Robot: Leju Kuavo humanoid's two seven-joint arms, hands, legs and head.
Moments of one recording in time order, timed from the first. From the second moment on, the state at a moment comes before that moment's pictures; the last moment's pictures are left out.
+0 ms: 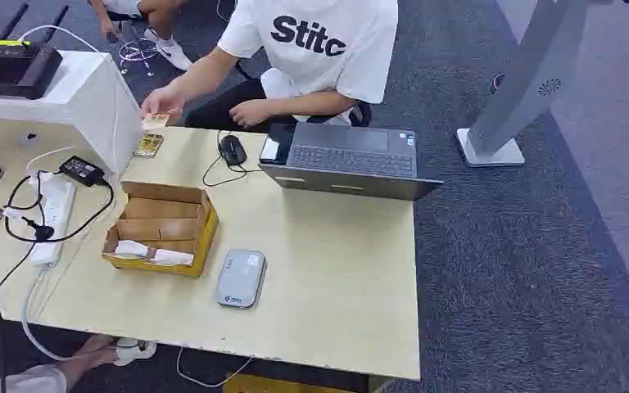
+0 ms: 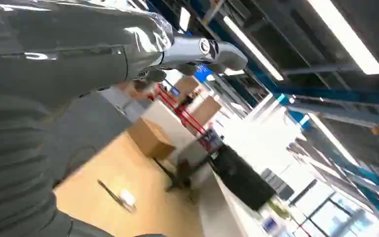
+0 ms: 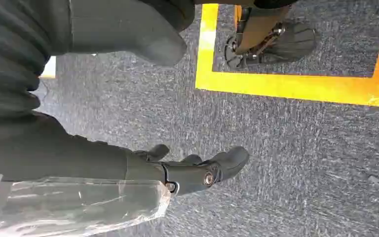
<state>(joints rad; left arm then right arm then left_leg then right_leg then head) -0.42 0.29 0.52 -1.00 -0.78 0.50 -0.31 -0.12 0.06 0.78 -0.16 -0.59 -0.47 -0.01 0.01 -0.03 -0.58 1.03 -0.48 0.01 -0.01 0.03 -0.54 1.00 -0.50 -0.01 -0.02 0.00</state>
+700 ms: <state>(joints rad) -0.49 0.15 0.10 -1.09 -0.91 0.47 -0.26 -0.10 0.06 0.71 -0.16 -0.70 -0.41 -0.11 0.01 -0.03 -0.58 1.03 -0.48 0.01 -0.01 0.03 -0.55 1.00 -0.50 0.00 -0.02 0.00</state>
